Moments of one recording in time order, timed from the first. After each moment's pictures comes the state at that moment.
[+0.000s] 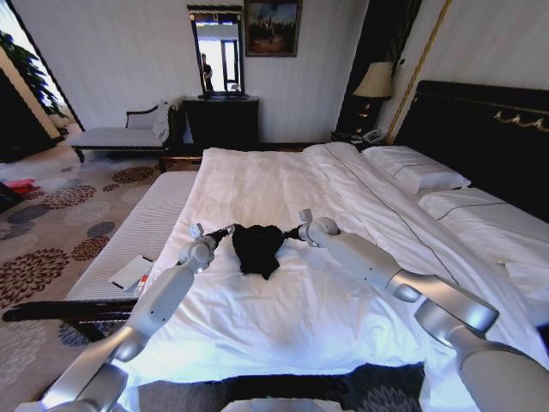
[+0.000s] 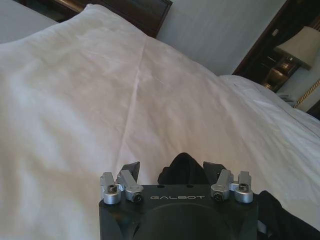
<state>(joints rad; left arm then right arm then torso) 0.53 -1.13 0.01 -1.28 -1.19 0.30 -0.26 -0.11 1.07 -0.56 1.11 1.17 -0.63 0.02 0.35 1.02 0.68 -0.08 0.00</state>
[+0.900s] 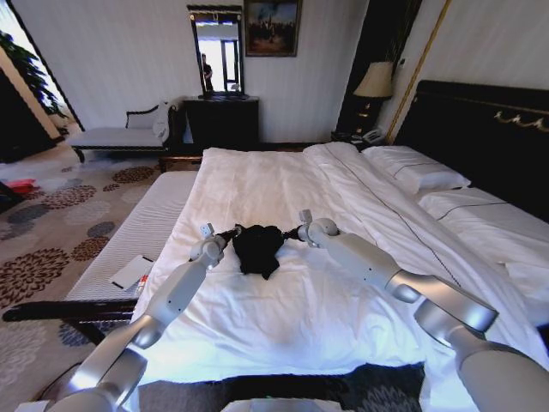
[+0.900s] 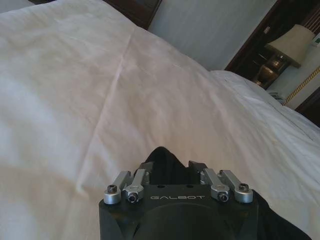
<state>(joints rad) 0.47 -1.21 0.04 -1.16 -1.18 0.29 -0.21 -0.12 1.06 -0.56 1.11 1.17 -0.63 0.02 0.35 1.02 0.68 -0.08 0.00</state>
